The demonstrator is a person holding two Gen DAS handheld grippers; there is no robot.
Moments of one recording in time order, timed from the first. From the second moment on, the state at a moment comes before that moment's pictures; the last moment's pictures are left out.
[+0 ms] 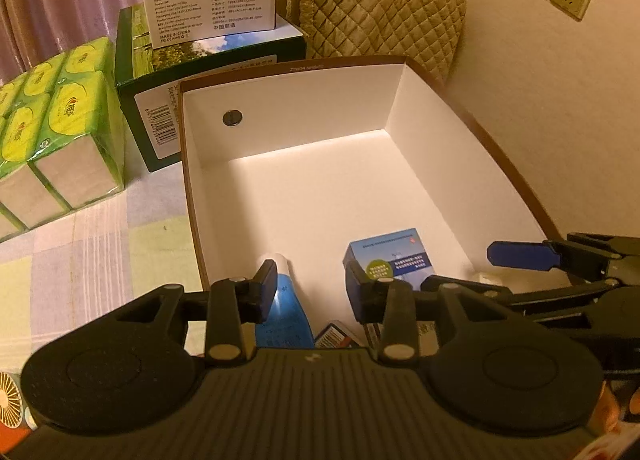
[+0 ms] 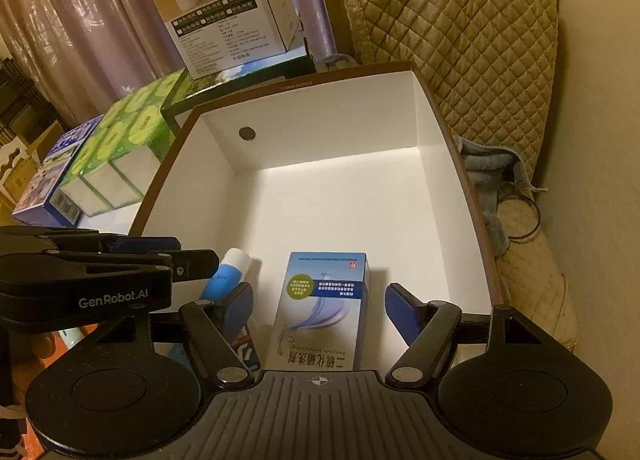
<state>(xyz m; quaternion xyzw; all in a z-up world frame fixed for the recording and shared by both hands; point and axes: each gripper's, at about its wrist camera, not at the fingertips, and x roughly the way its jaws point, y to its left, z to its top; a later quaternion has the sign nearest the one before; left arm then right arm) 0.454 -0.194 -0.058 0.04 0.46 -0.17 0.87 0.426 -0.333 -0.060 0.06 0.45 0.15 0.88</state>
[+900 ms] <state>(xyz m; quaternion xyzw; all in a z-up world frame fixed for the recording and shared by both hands) 0.351 -0.140 -0.006 -0.01 0.42 -0.17 0.89 0.336 -0.336 -0.020 0.09 0.41 0.15 0.89</state>
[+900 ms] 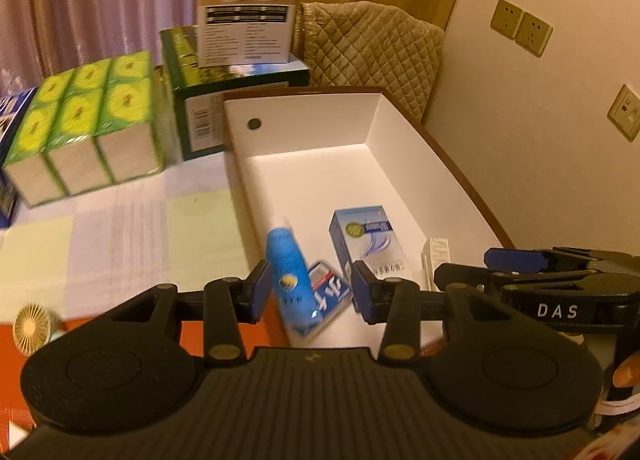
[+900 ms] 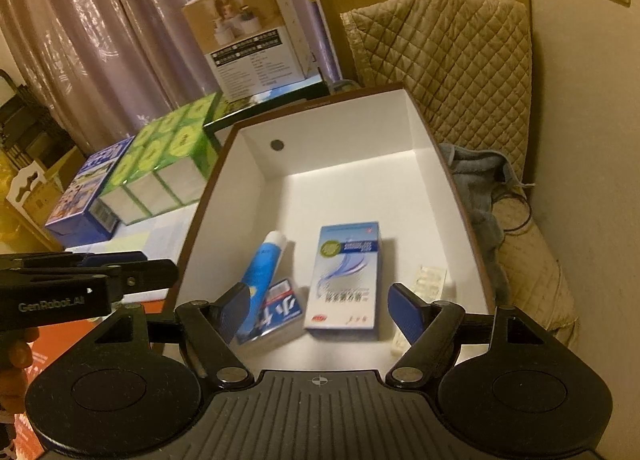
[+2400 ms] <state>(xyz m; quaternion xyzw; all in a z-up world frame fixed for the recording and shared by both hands) 0.187 0.061 -0.030 -0.08 0.45 0.00 0.89 0.220 -0.181 -0.055 0.02 0.47 0.29 0.84</state>
